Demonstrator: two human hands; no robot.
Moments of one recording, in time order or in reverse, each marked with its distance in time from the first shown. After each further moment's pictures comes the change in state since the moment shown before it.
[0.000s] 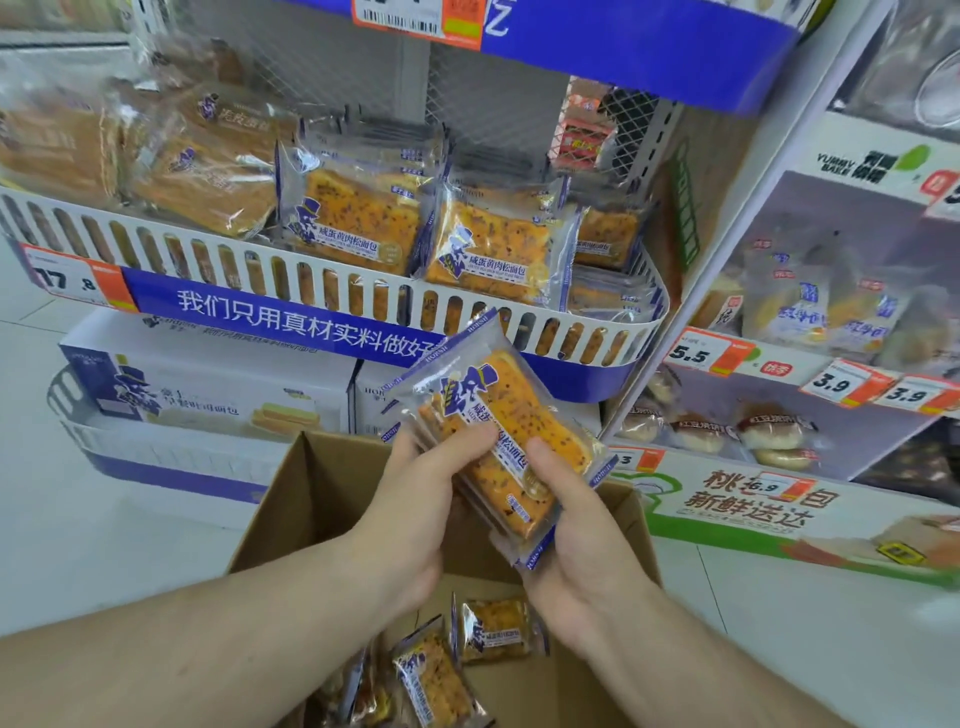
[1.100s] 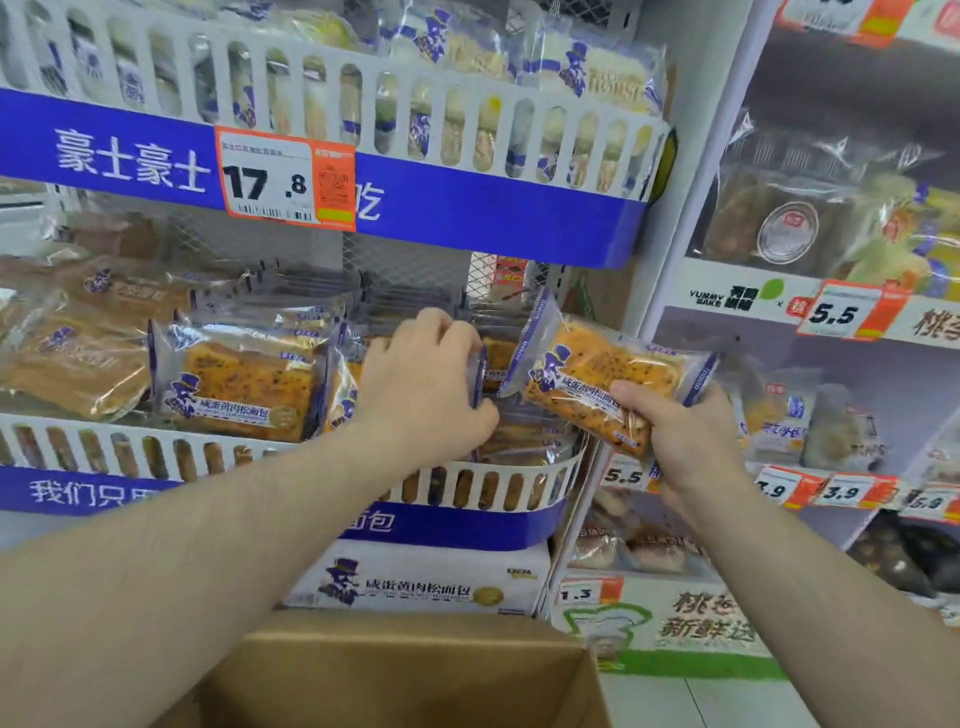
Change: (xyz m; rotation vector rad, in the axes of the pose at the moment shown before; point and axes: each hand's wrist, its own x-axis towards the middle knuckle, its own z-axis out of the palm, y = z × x) left_hand 0.131 0.125 0.112 1.677 0.162 0.987; right_hand 0.098 -0.216 -0.055 -0.271 0.333 -0.755
